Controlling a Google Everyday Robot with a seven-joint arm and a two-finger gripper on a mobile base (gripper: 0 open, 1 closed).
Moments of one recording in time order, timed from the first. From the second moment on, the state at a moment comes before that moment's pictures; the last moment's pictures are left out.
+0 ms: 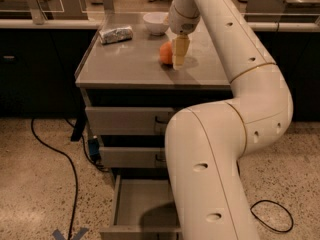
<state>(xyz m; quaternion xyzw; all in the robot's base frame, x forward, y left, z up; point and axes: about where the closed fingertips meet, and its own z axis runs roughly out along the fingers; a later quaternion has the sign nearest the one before) 0.799 -0.066 0.885 -0.75 0.62 -0.05 0.21</state>
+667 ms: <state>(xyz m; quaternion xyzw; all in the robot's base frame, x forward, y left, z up) 0.801 -0.057 0.849 -0.75 0.63 -0.03 0.18</state>
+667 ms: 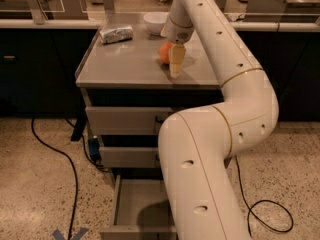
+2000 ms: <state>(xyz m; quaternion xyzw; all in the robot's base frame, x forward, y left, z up) 0.802 -0.056 0.847 -0.75 0.63 -0.03 0.18</state>
